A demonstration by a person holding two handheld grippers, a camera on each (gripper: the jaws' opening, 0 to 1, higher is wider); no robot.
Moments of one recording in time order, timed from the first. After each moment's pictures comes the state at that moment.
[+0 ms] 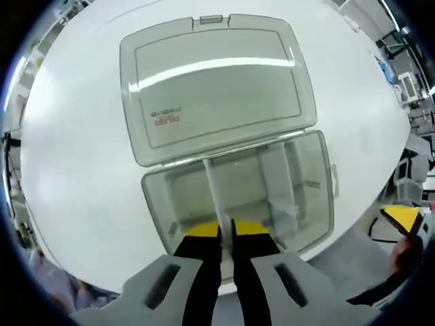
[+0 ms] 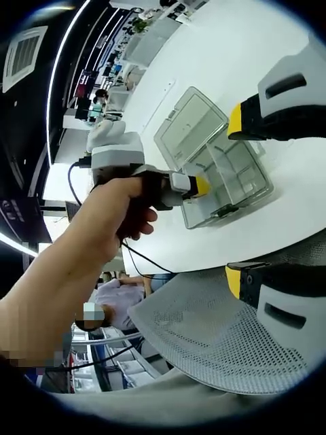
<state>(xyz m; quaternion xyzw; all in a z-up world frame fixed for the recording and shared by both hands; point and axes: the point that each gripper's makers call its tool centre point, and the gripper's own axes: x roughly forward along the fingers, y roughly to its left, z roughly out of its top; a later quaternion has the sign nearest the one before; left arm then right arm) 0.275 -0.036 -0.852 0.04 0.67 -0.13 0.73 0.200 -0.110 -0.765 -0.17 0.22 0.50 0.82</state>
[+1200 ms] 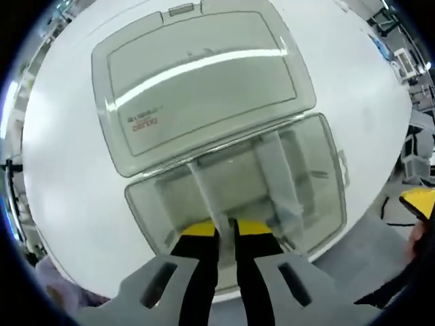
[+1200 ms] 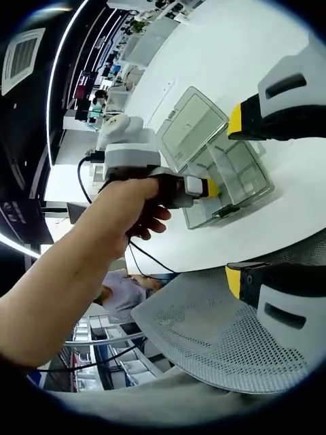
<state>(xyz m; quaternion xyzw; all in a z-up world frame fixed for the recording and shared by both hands) 0.271 -0.042 -0.863 0.11 0.67 -0.18 0.71 0.201 -0.110 -0.764 -0.17 0.22 0.51 0.82</state>
